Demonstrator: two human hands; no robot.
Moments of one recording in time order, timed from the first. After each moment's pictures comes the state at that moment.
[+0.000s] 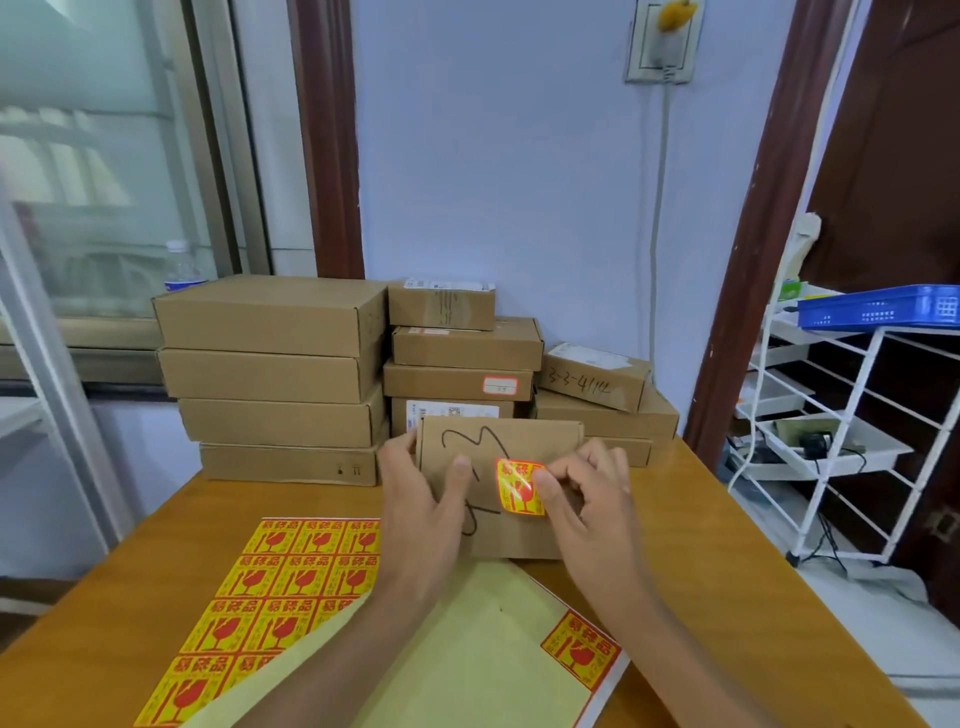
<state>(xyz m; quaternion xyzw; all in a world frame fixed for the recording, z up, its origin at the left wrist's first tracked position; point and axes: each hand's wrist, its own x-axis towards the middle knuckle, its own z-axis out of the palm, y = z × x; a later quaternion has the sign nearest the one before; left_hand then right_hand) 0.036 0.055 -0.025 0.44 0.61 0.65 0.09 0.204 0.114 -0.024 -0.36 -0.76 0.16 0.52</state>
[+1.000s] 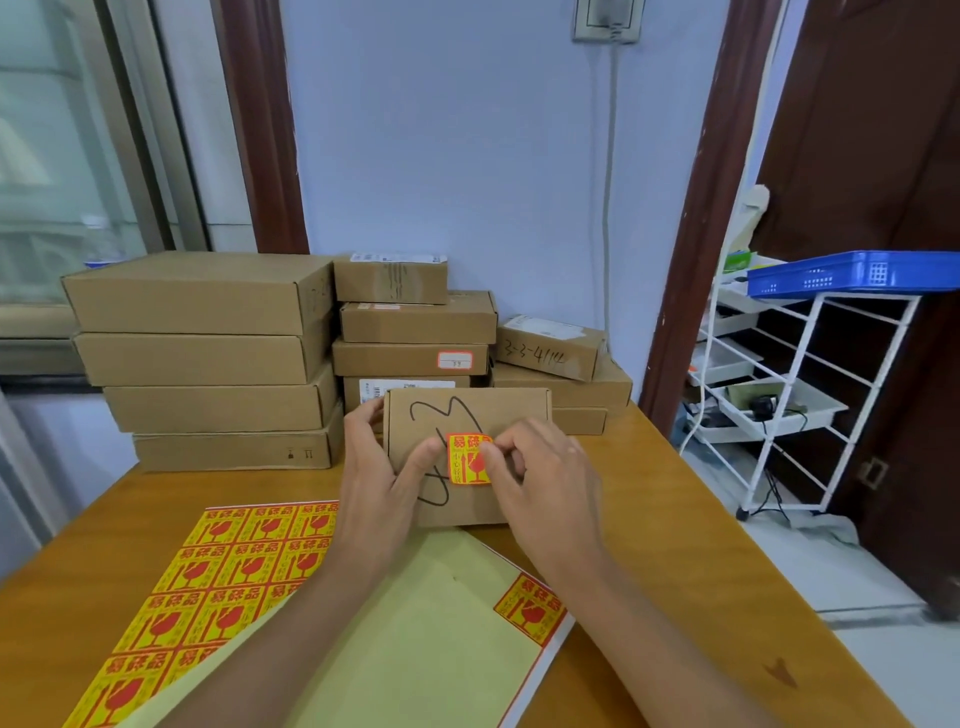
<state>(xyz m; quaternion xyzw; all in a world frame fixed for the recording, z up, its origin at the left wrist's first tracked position) 0.029 0.065 -0.032 0.52 0.57 0.63 0.10 0.201 0.105 -0.016 -0.40 -0.78 0.02 0.48</state>
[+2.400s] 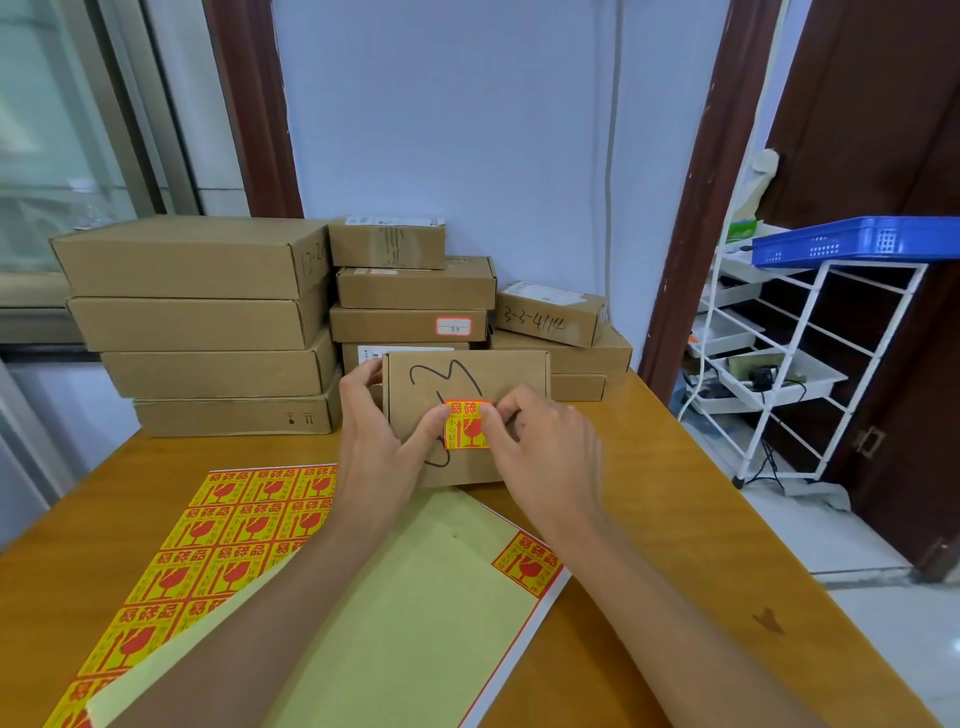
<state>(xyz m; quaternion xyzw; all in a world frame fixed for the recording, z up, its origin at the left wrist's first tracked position) 0.029 0.069 -0.035 0.52 0.58 0.63 0.04 0.200 0.108 -0.018 -0.48 -0.77 0.02 0.42</state>
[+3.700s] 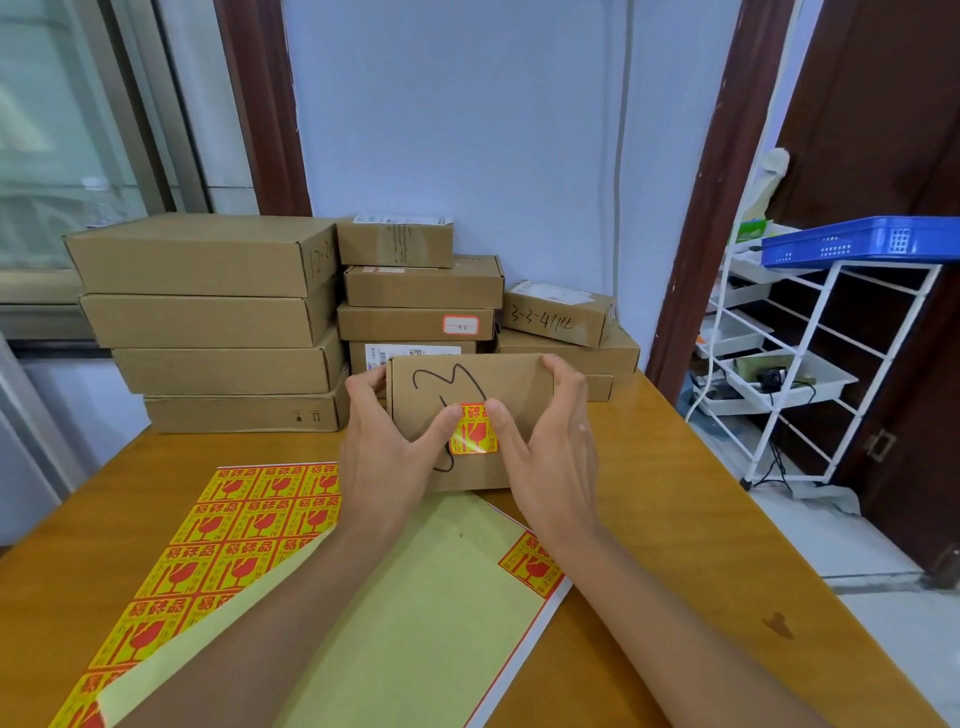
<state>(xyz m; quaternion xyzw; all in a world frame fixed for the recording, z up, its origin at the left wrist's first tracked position) 0.037 0.063 -0.032 0.47 0.65 0.60 0.03 0.194 0.111 -0.035 -0.44 -0.71 0.11 0.54</state>
